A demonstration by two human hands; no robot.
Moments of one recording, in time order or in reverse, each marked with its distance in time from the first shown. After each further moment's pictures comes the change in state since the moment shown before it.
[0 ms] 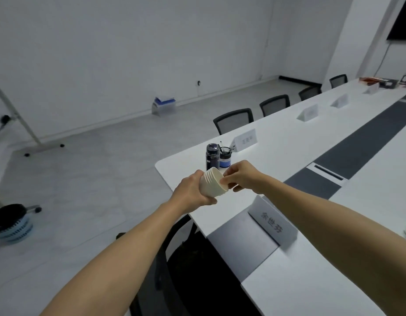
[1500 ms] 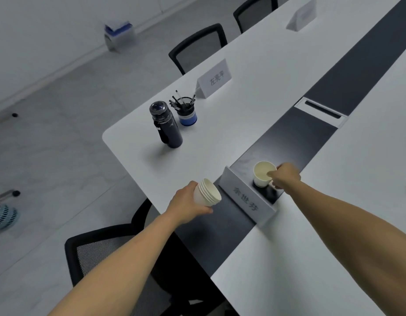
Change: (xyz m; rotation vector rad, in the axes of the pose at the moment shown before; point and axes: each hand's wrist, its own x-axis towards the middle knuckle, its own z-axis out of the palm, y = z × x) left_hand 0.123 -0.025 0.195 0.019 -0.390 -0.280; right_hand 0.104 0.320 -0.119 -0.065 0.379 0.714
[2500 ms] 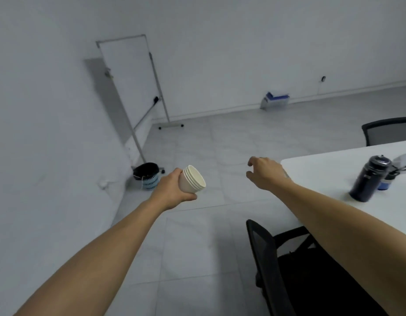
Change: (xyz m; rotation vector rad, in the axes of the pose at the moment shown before) left_hand -0.413 -0.373 -0.320 -0.074 0.792 -0.213; right_hand -0.504 -0.338 0.332 -0.642 0.002 -1.293
